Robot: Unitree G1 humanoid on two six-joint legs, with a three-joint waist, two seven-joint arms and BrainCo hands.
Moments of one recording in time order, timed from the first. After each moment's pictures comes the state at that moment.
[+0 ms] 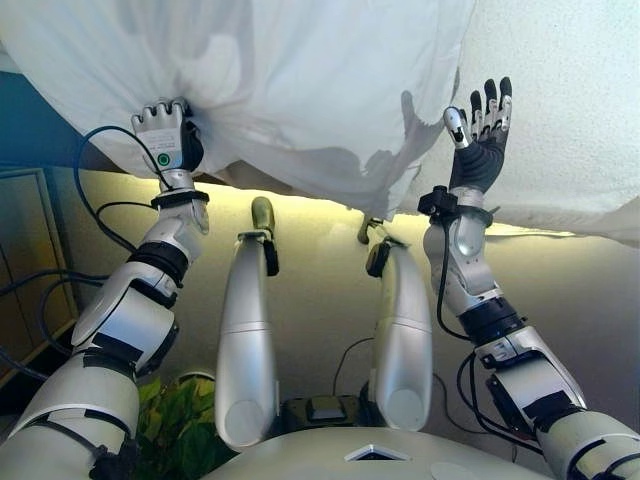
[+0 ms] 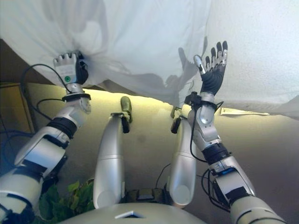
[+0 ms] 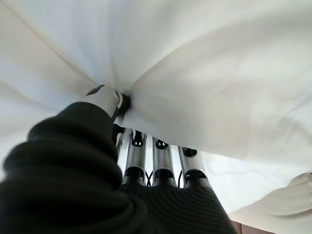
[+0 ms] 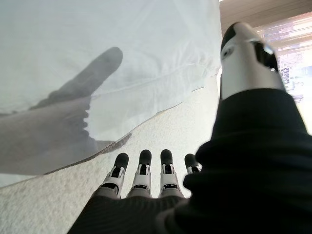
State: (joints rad) left arm -0.86 0.51 -0.65 1.03 0.45 0.13 0.94; right arm -0.49 -0.36 0.37 0.31 0.68 -0.55 -0.54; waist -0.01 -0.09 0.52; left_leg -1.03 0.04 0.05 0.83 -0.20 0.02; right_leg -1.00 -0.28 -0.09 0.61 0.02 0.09
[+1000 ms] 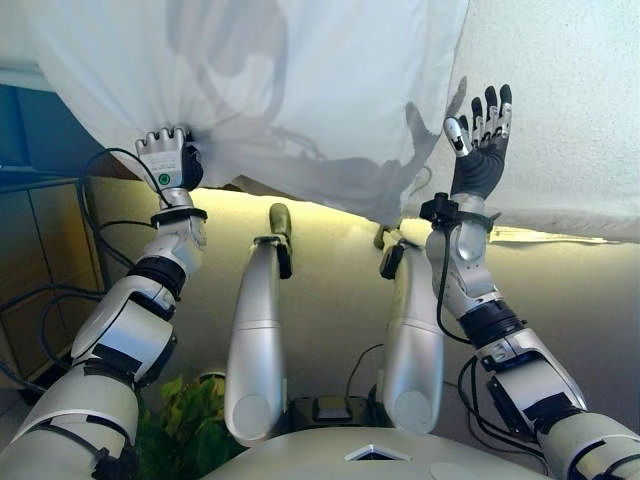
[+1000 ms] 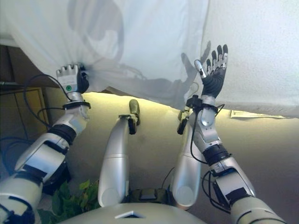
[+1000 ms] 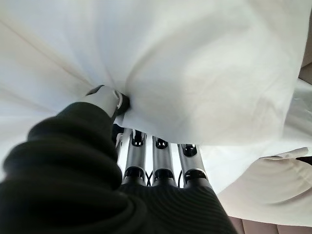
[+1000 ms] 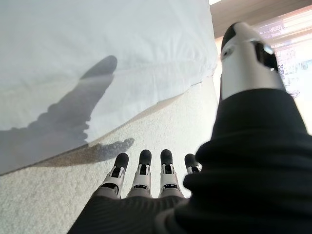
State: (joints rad) left arm -0.77 0.51 -0.61 1.04 0.45 0.11 0.91; right arm -0.47 -0.36 0.37 0.38 0.68 -0.62 -0.49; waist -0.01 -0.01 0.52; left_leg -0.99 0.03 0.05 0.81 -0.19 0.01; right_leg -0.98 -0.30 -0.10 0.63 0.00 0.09
